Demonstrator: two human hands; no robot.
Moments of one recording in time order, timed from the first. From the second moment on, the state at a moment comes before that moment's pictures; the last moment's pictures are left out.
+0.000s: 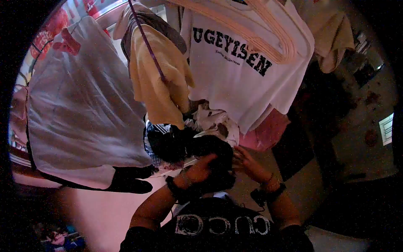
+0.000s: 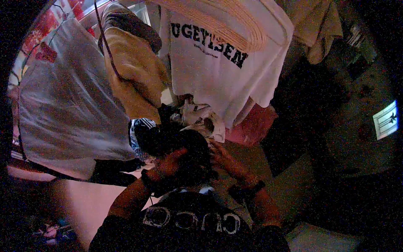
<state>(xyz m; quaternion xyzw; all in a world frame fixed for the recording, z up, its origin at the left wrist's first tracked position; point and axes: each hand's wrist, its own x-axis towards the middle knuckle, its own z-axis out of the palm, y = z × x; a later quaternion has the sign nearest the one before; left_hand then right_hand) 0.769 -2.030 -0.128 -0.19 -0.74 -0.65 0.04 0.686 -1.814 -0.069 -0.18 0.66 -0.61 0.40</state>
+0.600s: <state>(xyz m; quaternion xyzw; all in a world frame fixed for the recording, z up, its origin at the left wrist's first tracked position) 0.807 -2.065 -0.073 0.08 -0.80 -0.57 0.18 0.643 -1.866 -0.036 -0.12 0.67 -0.66 0.33</state>
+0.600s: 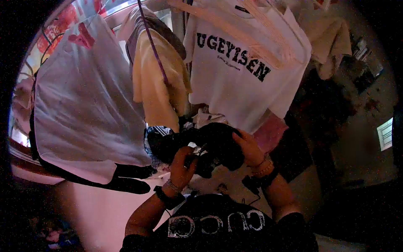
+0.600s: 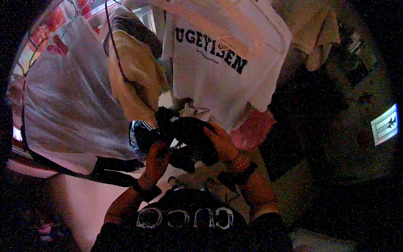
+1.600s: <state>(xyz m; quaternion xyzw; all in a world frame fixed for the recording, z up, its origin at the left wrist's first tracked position) 0.777 -2.034 -0.041 0.01 -0.77 -0.60 0.19 0.665 -1.853 -0.059 -0.39 0.79 -0.38 0.29</state>
